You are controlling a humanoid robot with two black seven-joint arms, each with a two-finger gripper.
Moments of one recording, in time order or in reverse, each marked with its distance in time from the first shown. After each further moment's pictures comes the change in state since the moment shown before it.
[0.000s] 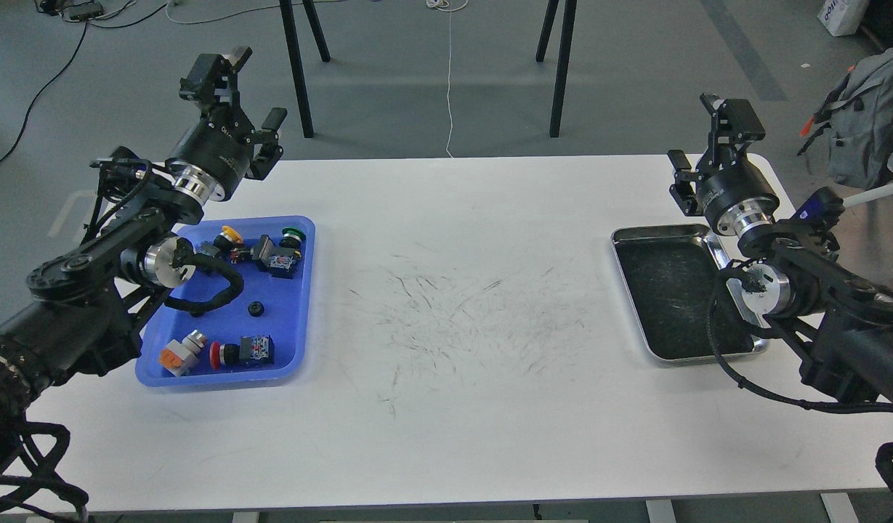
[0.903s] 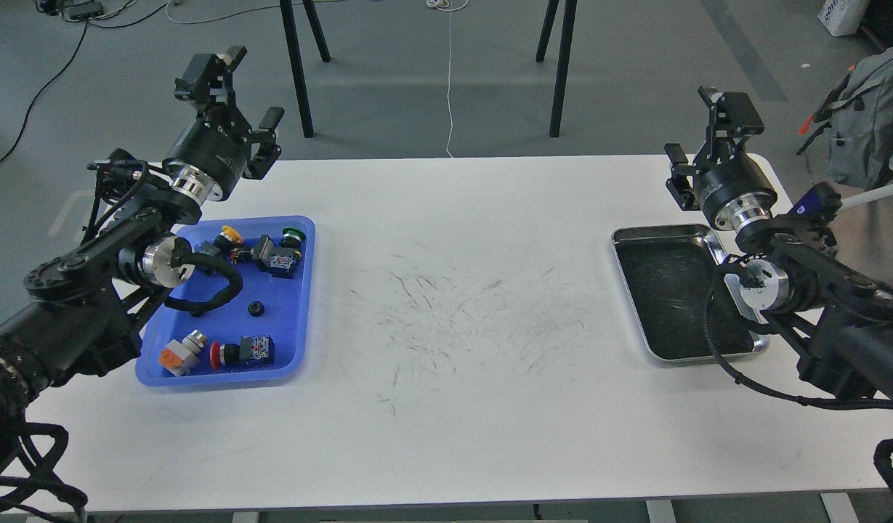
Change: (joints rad) left arm 0.002 0.005 0.002 -0.003 -0.028 -0.004 0.000; right arm 0.003 0.001 0.002 0.014 0.000 0.007 0.000
